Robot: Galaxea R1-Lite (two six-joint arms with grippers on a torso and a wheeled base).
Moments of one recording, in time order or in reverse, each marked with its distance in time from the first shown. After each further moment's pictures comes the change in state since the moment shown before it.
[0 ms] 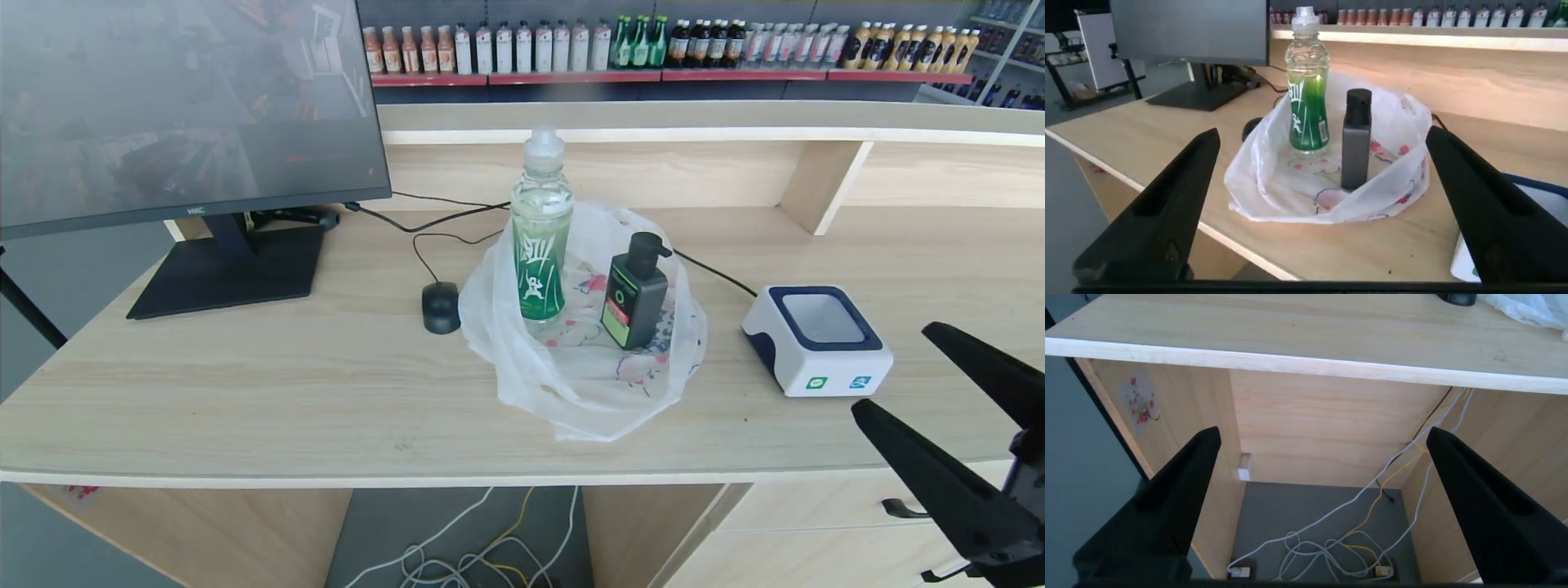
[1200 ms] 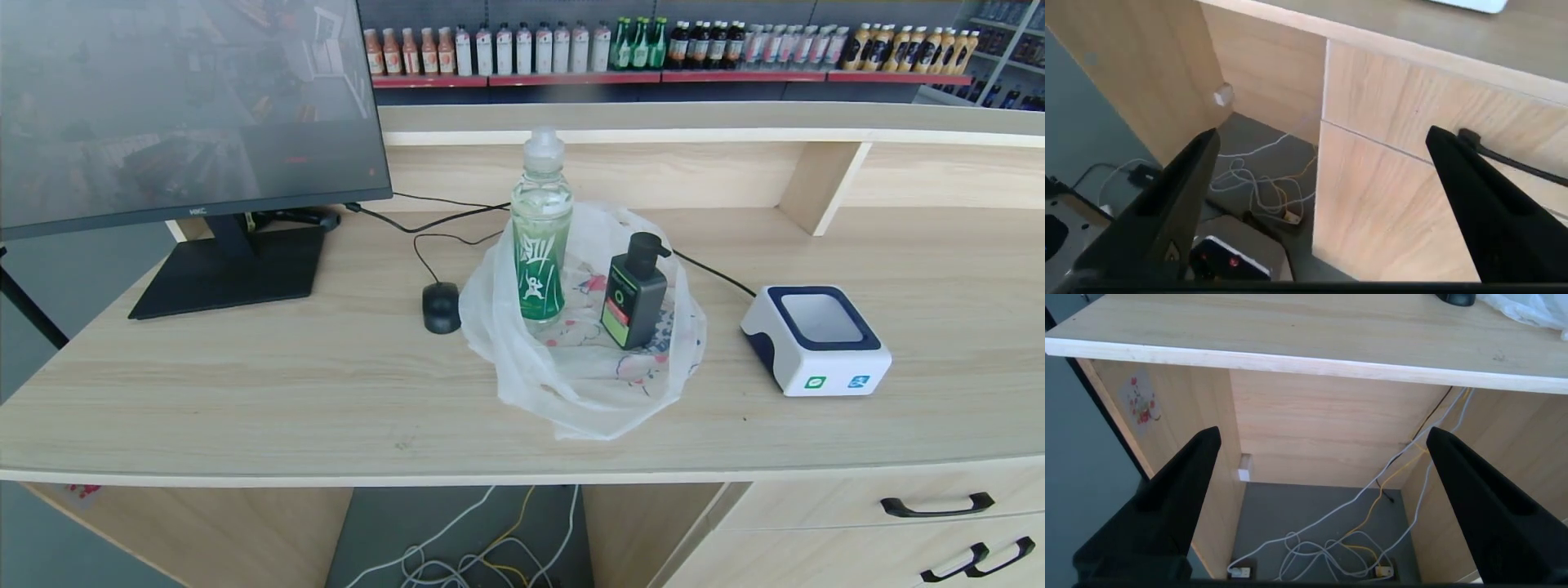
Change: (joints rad) left arm 0.000 0.000 0.000 0.000 0.000 0.000; right arm -0.193 -1.083 -0.003 1.530 0.044 0.017
